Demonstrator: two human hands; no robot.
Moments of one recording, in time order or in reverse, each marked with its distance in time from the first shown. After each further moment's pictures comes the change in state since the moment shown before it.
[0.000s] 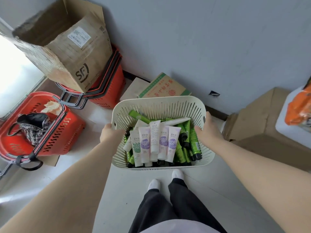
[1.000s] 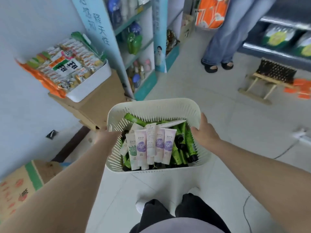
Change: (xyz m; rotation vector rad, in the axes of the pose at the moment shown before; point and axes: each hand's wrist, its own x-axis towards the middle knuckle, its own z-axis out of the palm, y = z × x) left_hand -0.331 -0.053 0.206 0.728 -0.926 0.958; right_hand -0.485 0.244 0.099 0.660 0.792 1.088
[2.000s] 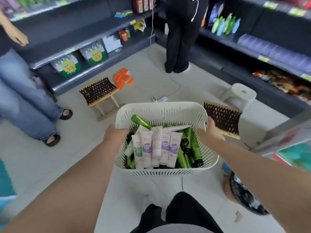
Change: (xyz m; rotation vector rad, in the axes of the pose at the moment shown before) left_hand -0.230 0.326 0.604 0.624 -0.960 0.761; right_hand -0.038 0.372 -0.254 0.598 0.760 1.020
